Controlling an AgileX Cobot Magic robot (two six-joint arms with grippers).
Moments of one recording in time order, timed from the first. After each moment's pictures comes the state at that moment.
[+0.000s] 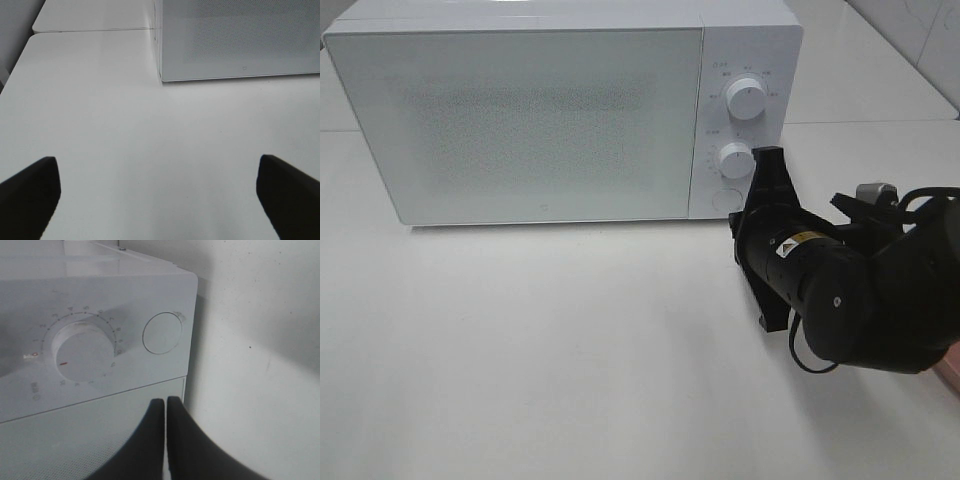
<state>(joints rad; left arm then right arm) 0.00 -0.01 -0.50 -0.08 1.05 0.09 0.70 1.89 -0.59 0.70 -0.91 1.24</state>
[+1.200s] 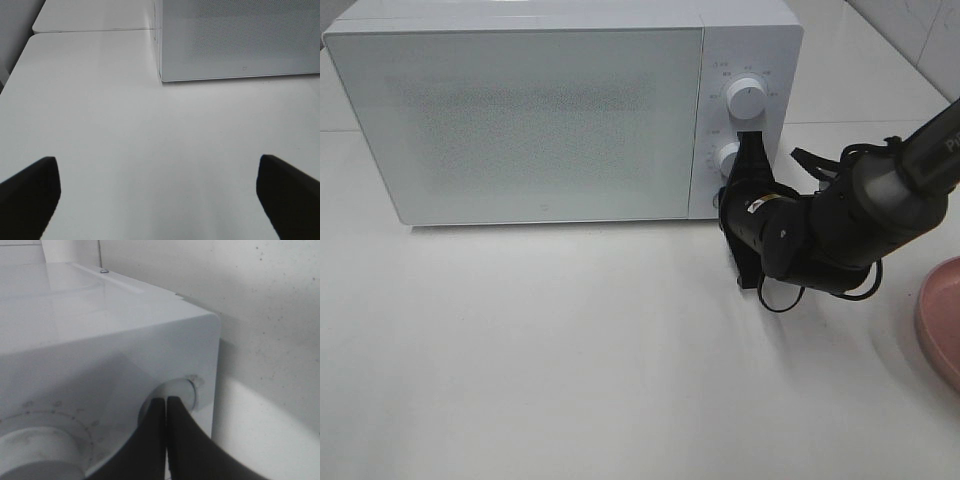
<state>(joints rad) 0.00 -0.01 -0.50 -0.08 1.05 0.09 0.53 2.12 -0.88 0.61 -0.79 1.28</state>
